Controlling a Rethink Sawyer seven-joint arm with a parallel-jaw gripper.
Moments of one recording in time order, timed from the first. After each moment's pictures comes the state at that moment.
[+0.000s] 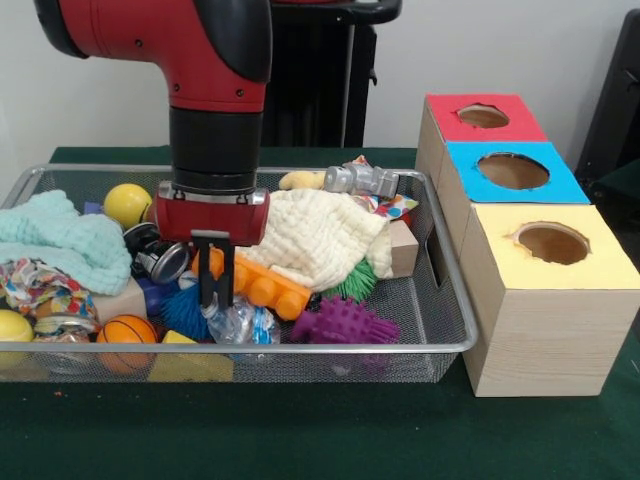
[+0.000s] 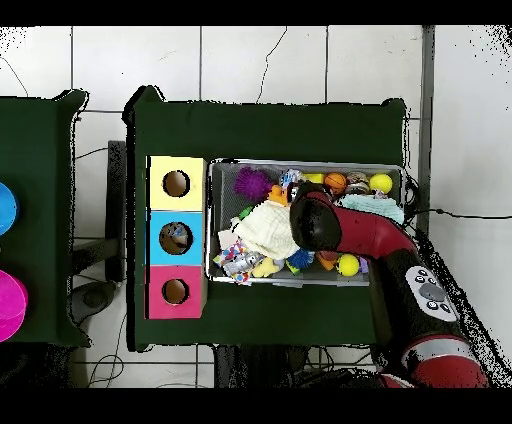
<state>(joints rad) -0.52 -0.50 0.16 1.59 -0.30 0.14 1.58</state>
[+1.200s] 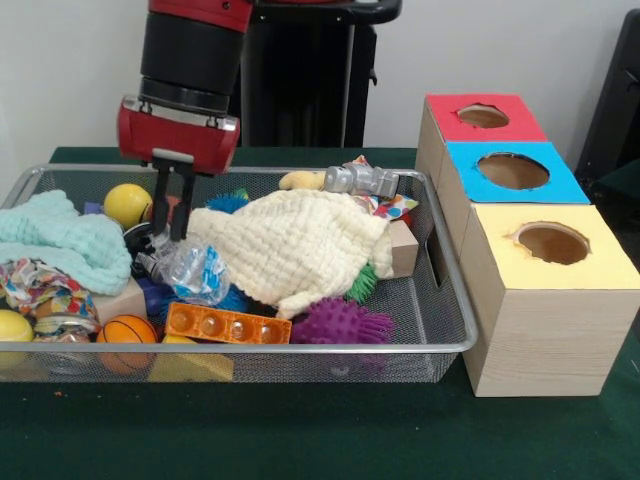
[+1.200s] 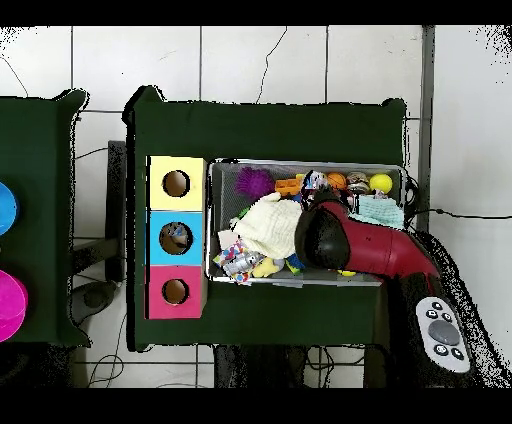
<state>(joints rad) -0.44 -0.66 0.01 1.65 -0.30 0.14 1.58</state>
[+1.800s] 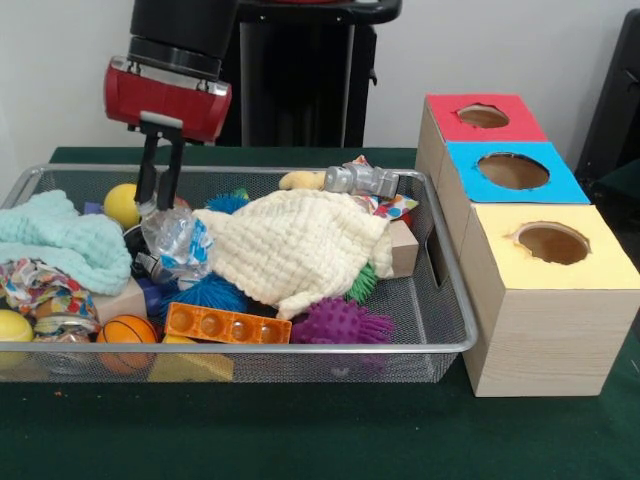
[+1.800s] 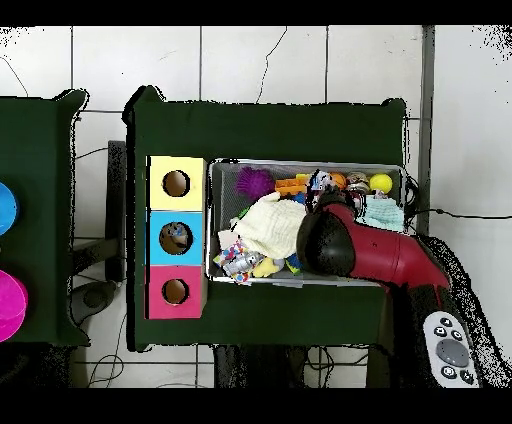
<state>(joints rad) -0.43 -0.73 -0.01 1.68 -0.30 0.17 1.58</state>
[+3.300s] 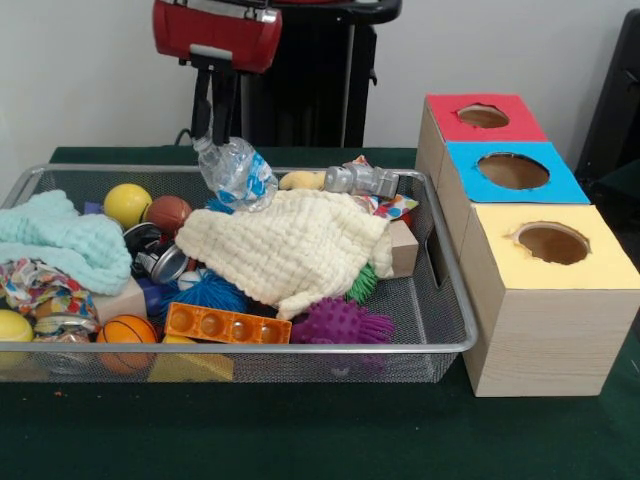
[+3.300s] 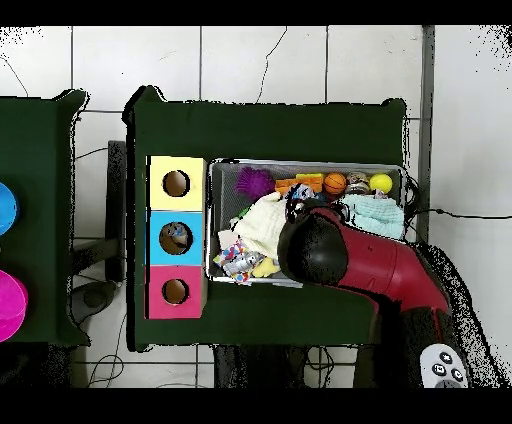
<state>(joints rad) -0.40 -0.87 0.01 1.75 -0.17 0.38 1.58</state>
